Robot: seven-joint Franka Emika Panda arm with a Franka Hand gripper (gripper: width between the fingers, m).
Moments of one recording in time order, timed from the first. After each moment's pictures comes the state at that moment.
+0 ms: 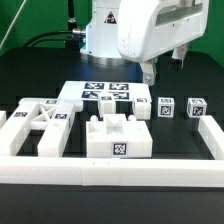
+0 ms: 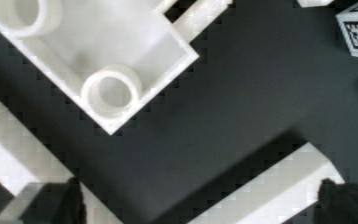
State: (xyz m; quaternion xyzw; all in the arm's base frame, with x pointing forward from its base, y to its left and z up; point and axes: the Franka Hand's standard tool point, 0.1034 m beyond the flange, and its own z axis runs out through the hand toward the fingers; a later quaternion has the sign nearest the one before) arm 0.566 0.057 0.115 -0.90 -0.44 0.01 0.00
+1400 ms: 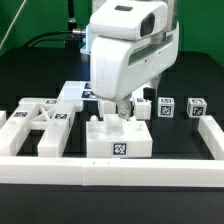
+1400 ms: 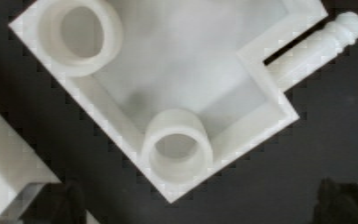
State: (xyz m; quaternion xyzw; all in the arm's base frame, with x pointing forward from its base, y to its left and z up) arm 0.585 0.019 0.072 -0.90 -0.43 0.01 0.01
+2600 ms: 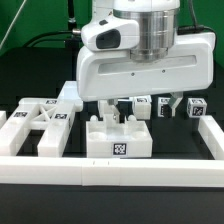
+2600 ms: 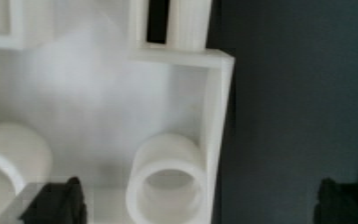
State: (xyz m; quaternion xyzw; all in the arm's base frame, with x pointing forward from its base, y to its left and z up) arm 0.578 0.029 0.040 -1.00 -0.02 0.00 0.03
